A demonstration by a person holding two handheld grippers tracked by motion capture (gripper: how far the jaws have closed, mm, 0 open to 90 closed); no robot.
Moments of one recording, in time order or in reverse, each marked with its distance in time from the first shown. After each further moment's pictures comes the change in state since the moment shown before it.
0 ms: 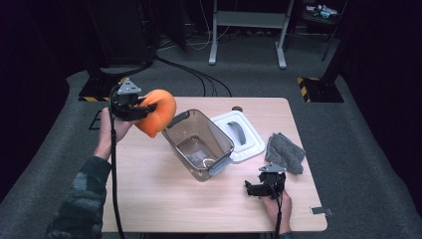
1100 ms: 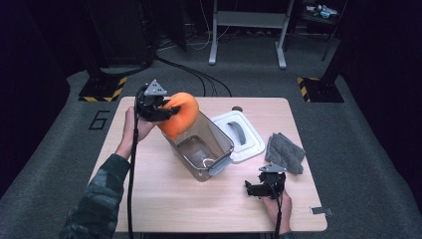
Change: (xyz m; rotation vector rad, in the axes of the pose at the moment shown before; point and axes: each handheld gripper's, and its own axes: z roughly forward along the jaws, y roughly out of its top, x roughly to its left) left arm -0.041 0.021 0.039 -0.007 -0.113 0.059; right arm 0.001 0.000 0.000 -0.004 -0.006 0.010
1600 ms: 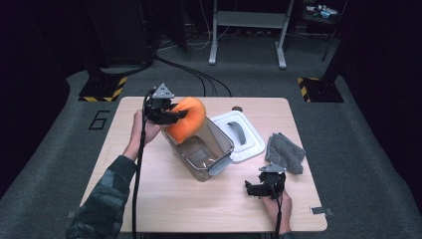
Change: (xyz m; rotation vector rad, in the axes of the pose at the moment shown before) left arm -0.011 -0.002 0.018 0.006 -0.050 -0.020; right arm 0.000 0.000 0.000 0.002 0.004 -0.003
